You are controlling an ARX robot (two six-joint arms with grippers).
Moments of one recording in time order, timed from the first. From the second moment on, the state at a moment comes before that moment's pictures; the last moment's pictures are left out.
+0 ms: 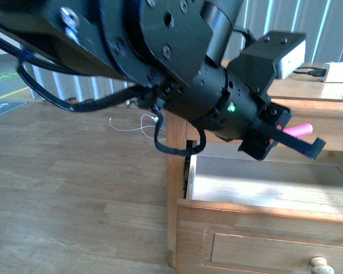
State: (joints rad) left arm -0.61 1.98 1.41 0.08 0.29 0.28; right arm 0.00 0.67 0.01 0.66 0.00 0.00
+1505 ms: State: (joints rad) left arm -0.54 1.33 0.84 0.34 -0.06 0.23; right arm 0.00 0.67 0.01 0.66 0.00 0.00
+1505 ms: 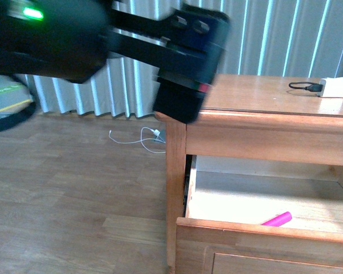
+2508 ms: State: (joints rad) left arm -0.27 0.27 0.16 0.10 -0.26 -0.06; right arm 0.00 0.67 0.01 0.66 0.00 0.00
